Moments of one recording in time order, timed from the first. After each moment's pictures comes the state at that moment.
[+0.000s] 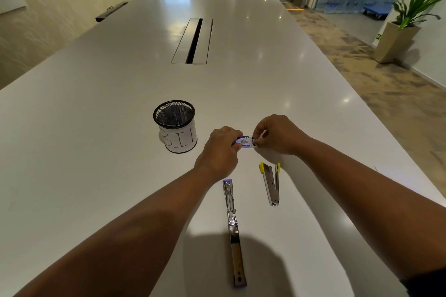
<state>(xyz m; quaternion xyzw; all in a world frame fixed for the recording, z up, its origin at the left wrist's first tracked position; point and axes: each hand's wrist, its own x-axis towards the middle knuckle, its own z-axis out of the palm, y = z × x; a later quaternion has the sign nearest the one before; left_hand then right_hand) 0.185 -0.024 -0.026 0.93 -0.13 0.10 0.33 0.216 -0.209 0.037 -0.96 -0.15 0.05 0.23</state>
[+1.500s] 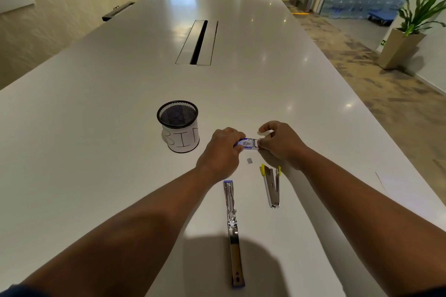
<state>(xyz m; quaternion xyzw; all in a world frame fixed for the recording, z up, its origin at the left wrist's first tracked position) 0.183 -0.025 -0.025 0.92 -0.13 0.10 0.35 0.210 -0.209 0.013 -0.90 0.02 0.05 0.42</state>
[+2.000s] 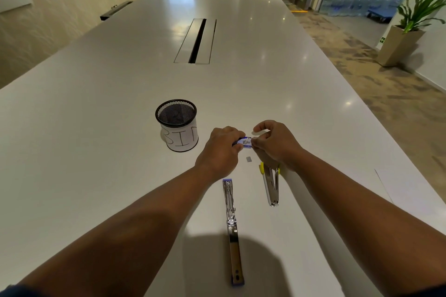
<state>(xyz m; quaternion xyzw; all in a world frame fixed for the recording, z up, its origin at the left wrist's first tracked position) 0.184 -0.024 -0.025 0.93 -0.14 0.10 0.33 0.202 -0.200 0.012 -0.90 0.00 0.03 0.43</state>
